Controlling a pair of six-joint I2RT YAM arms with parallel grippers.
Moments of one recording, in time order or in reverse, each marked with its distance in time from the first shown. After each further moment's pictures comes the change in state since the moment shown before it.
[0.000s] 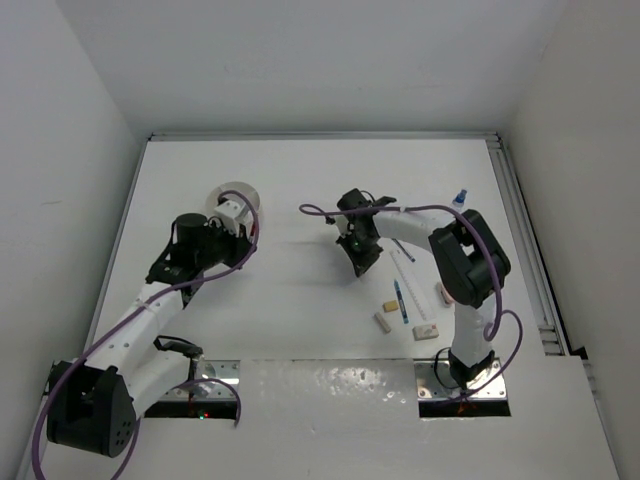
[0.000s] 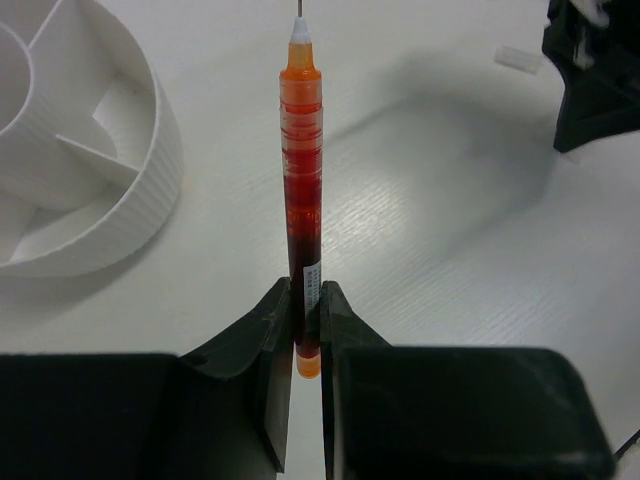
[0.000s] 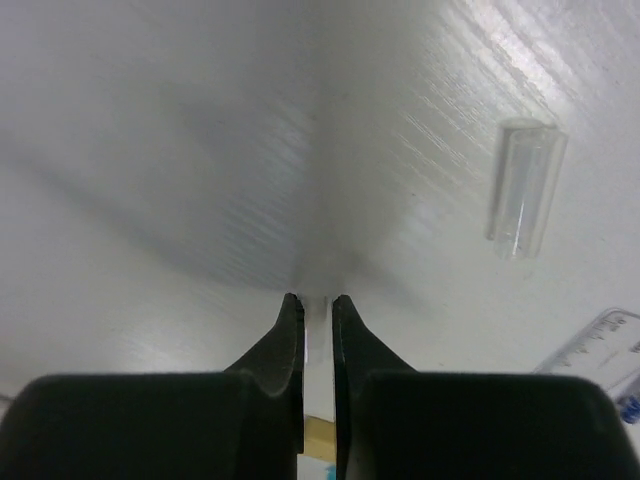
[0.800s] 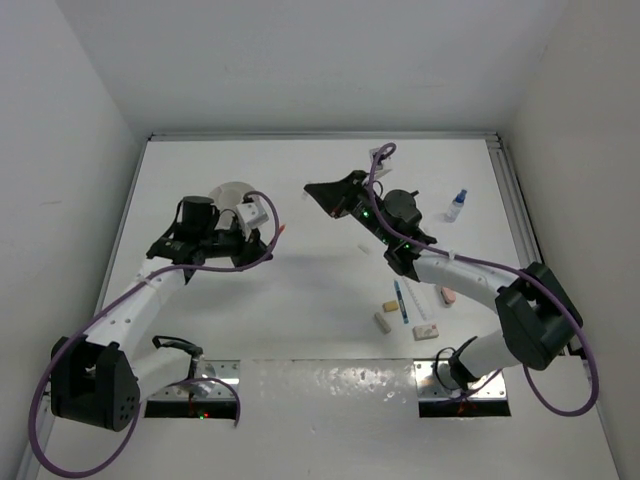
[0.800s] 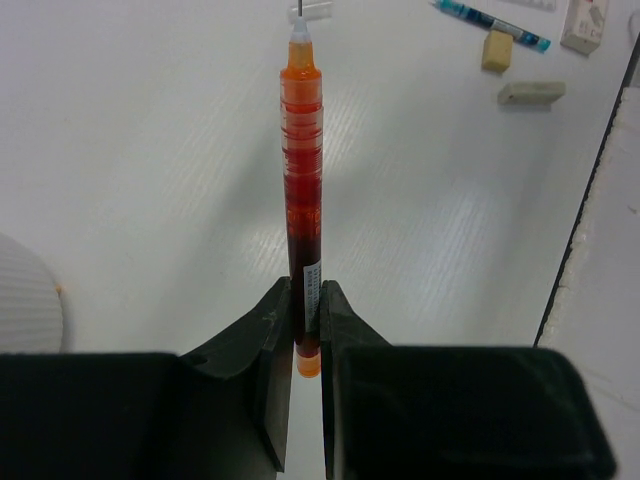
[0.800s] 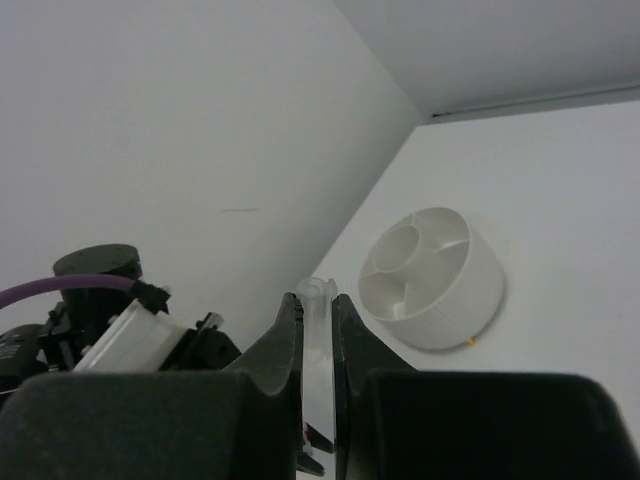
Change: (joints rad) left arm -0.009 0.136 0.201 -0.287 0.427 0.397; right arm 0.058 -0.489 -0.438 1.466 -0.030 0.810
